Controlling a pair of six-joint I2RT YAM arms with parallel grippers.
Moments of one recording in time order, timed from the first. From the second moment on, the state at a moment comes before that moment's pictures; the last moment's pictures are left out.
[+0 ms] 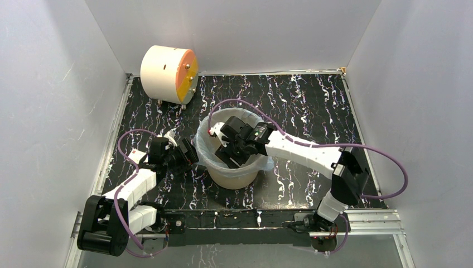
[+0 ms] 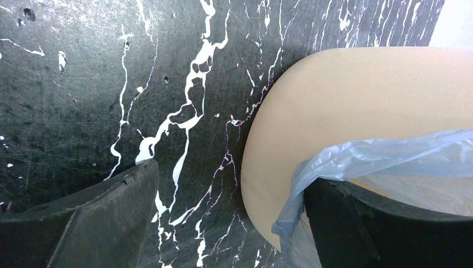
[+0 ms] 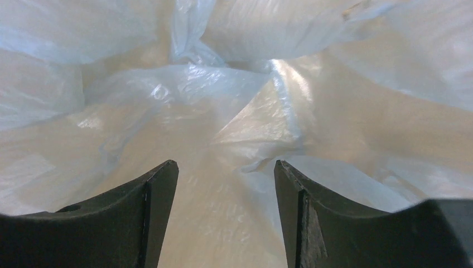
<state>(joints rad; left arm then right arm) -0.17 1.10 0.35 -0.03 0.40 -0.75 1.05 1.63 1.37 -0.80 -0.04 0.02</state>
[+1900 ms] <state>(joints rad) -0.17 1.08 0.33 -0.05 0.43 -0.76 1.04 1.57 1.41 -0.85 -0.04 -0.05</state>
